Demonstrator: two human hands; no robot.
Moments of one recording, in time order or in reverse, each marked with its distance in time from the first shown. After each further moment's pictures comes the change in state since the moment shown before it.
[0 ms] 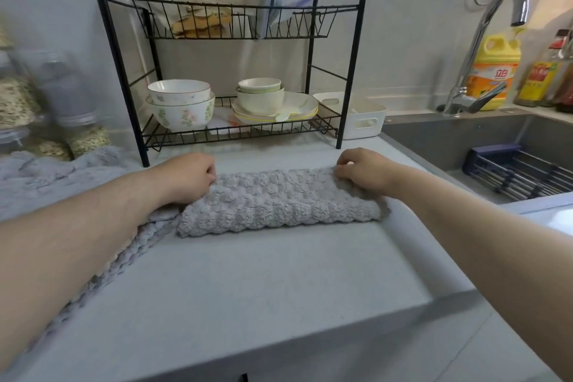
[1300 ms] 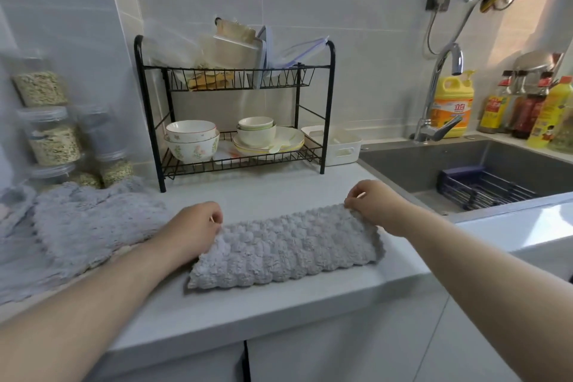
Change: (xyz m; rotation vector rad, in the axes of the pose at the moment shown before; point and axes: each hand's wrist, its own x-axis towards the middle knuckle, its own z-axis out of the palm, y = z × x) left_hand -0.103 0.031 0.000 -0.295 0.130 -0.086; right_hand -0.085 0.003 -0.027 0.114 0.147 0.188
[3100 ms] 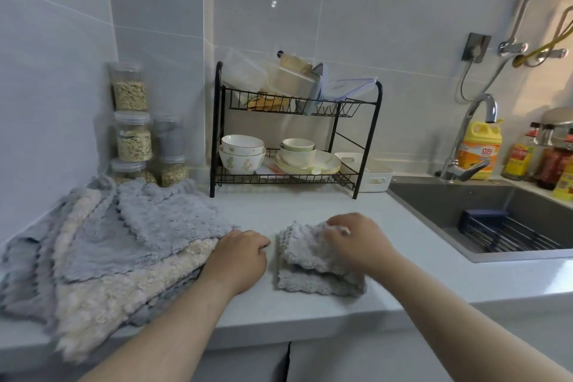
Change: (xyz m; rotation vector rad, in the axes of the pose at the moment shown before) left_hand -0.035 -0.034 0.022 0.026 0.140 0.218; right_hand -0.080 -0.084 0.068 -0.245 0.083 -0.354
